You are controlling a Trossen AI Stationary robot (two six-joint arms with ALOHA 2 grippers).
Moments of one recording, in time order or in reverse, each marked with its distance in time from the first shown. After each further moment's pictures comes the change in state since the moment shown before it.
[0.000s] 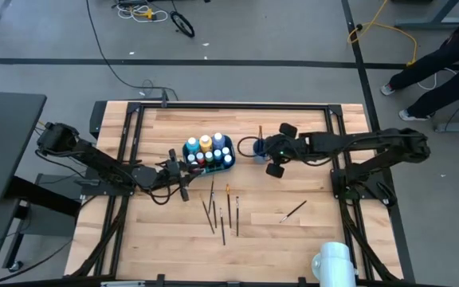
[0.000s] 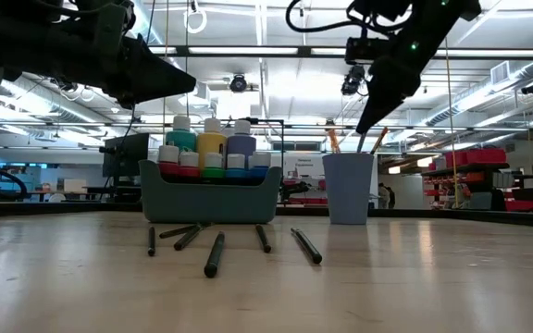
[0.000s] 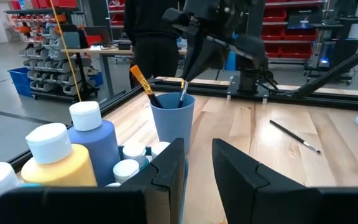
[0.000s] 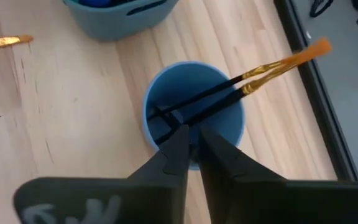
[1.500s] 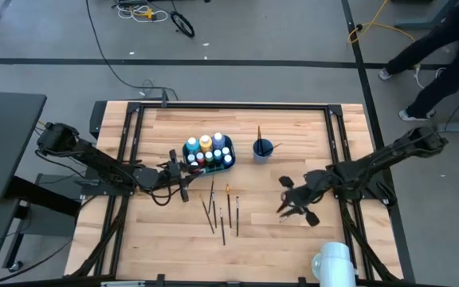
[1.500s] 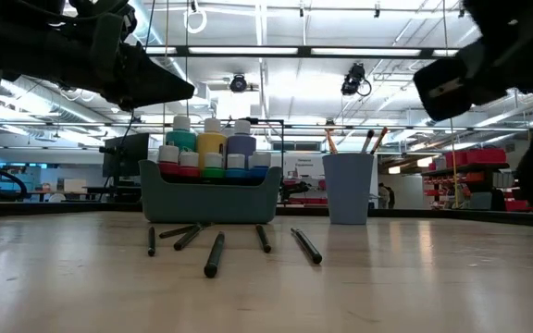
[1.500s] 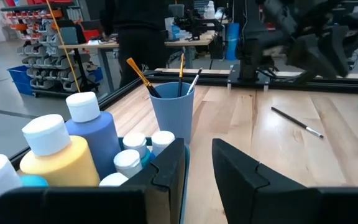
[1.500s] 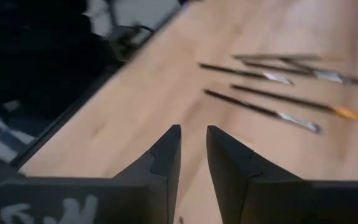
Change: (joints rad) left arm 0.000 0.000 0.000 -0.048 0.007 0.011; right arm 0.393 -0.298 -0.578 0.780 -0.598 -0.035
